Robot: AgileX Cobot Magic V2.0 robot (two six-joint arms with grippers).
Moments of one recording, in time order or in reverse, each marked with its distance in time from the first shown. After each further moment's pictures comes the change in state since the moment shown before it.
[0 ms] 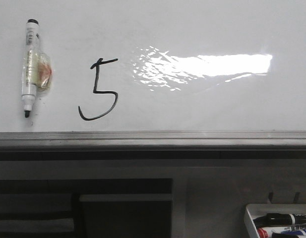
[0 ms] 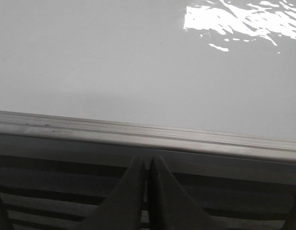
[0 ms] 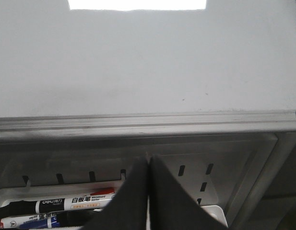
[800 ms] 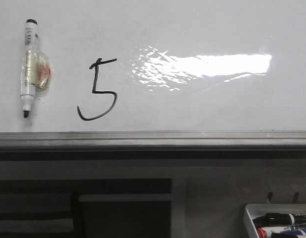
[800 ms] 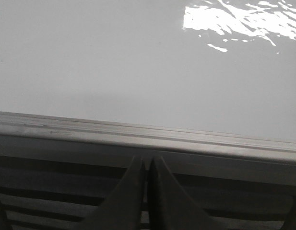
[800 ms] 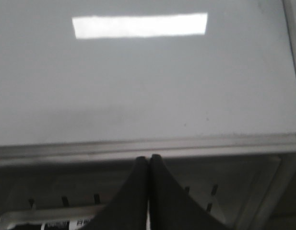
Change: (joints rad) left arm 0.000 0.000 0.000 -0.002 0.000 0.000; right arm 0.000 0.002 0.003 0.000 -0.067 0.025
